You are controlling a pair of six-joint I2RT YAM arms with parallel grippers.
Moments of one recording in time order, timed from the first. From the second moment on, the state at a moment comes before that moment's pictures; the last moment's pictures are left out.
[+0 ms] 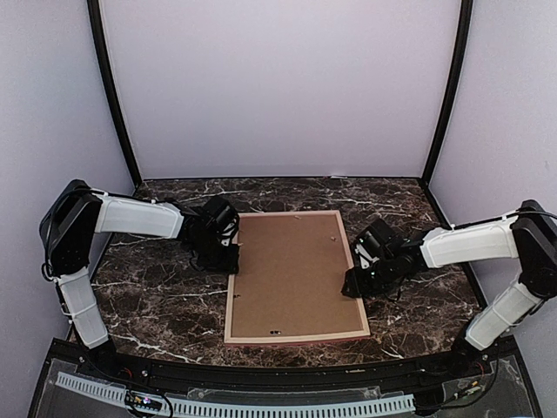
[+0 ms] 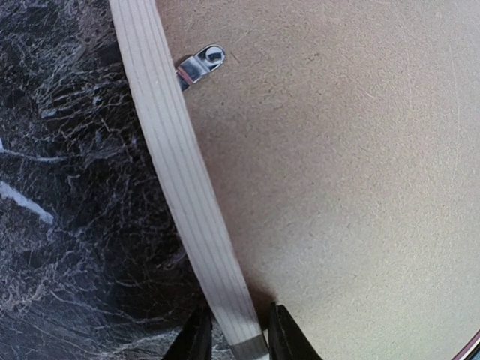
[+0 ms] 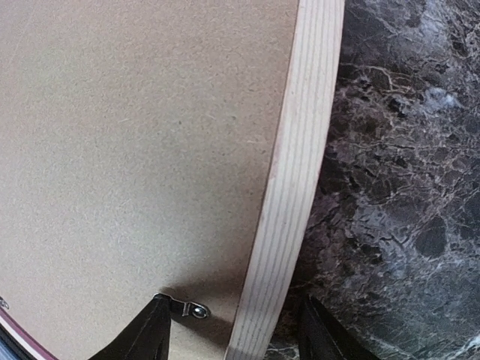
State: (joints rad) left arm -0.67 1.84 1.15 -0.51 0.04 -0.48; right arm 0.74 1.51 0.74 -0.37 -0.04 0.52
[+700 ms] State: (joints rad) left arm -0.67 1.84 1.15 -0.51 0.05 -0.48; right arm 0.75 1.57 0.81 -0.40 0.02 0.56
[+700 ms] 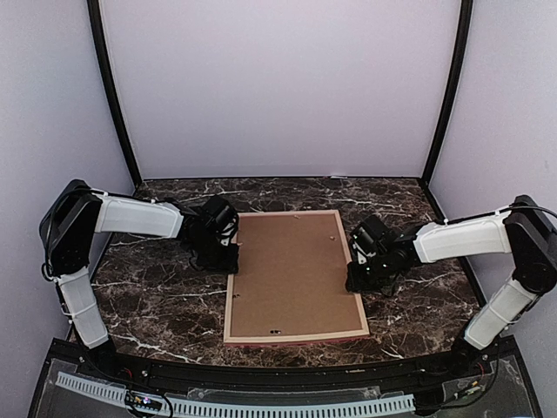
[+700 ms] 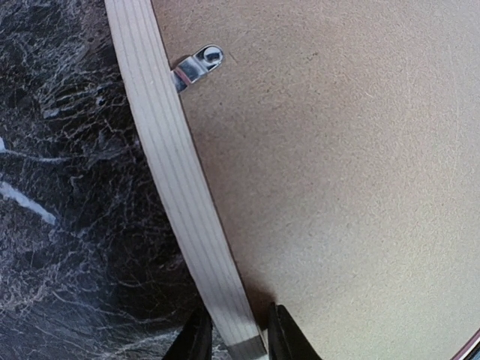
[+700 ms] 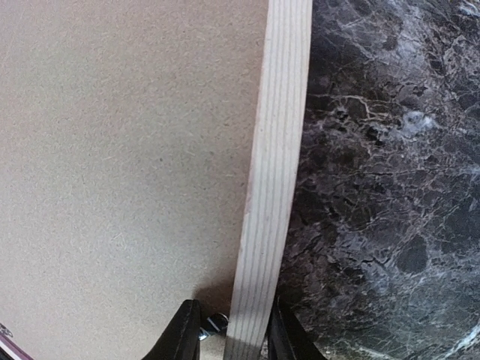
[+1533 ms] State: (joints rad) left arm -0.67 1.84 1.15 -0.51 0.05 -0.48; right arm 0.69 1.57 0.79 -0.37 -0.09 0.60
